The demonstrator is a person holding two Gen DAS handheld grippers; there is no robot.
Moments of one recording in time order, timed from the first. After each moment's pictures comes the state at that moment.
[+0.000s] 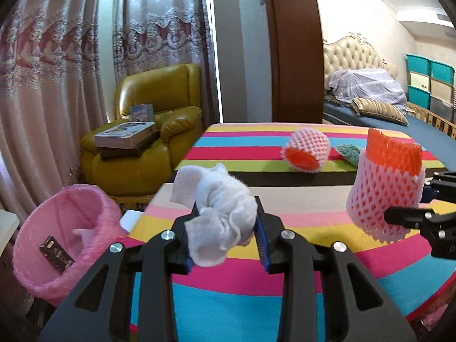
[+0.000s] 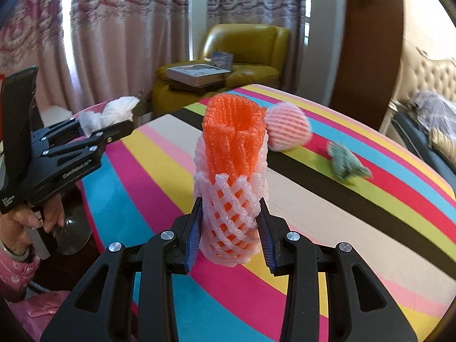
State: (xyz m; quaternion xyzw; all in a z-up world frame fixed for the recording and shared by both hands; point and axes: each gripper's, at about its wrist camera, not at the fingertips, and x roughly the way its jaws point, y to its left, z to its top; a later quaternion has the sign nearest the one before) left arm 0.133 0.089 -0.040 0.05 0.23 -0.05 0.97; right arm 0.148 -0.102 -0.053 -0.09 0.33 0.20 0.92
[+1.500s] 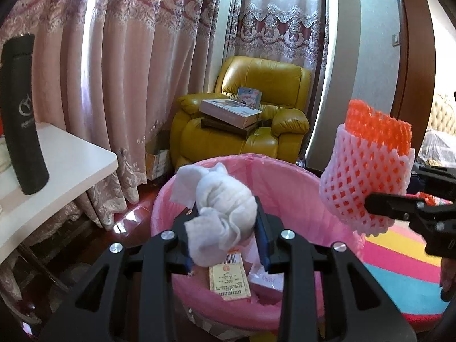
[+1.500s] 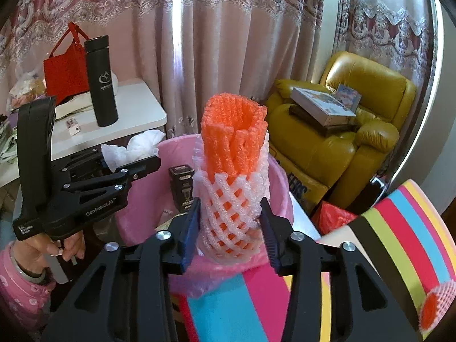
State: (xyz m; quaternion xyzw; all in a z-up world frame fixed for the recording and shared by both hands) left arm 0.103 0.385 -0.043 -0.10 0.24 0.14 0.96; right arm 0.224 0.204 -0.027 -0.19 0.28 0.43 0.84
